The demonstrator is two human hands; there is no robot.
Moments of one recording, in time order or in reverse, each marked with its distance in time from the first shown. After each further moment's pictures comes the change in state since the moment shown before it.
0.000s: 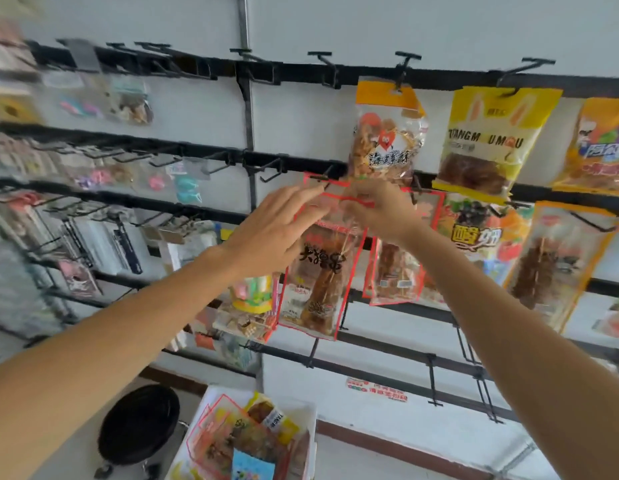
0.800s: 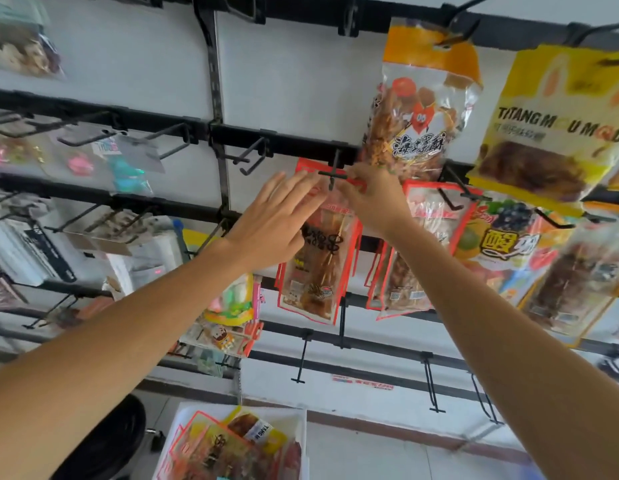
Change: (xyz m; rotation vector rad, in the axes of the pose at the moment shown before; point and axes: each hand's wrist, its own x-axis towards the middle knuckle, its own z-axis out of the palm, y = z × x) left_hand 0.041 -0.073 0.125 0.047 -0.064 -0.005; right_hand 0.081 0.066 0.071 -0.135 0.175 0.249
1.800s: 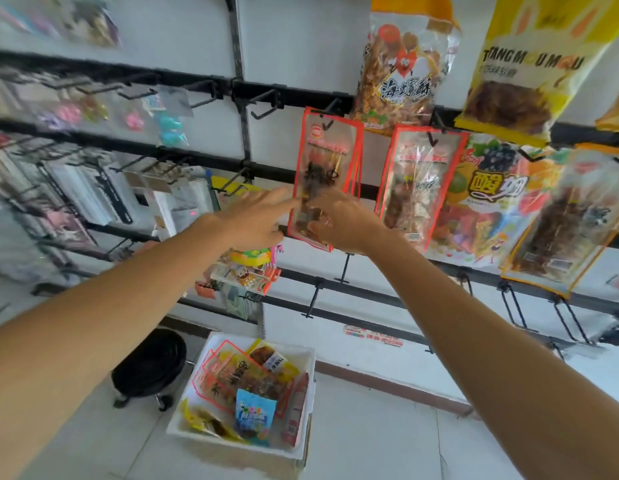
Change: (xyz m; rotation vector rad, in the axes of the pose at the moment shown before) left_hand -0.073 0.060 -0.065 -0.257 -0.648 -0.246; right_hand -0.117 -0.014 0.010 -0.192 -0.530 -0.171
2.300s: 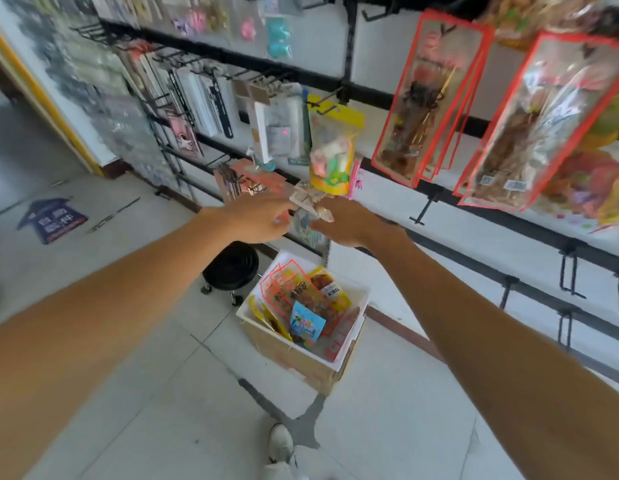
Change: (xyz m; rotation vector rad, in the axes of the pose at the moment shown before) left_hand -0.155 0.002 0.083 -0.177 -0.231 -0.360; right_hand -0.046 -0.089 0.109 0.204 -0.382 -0.158
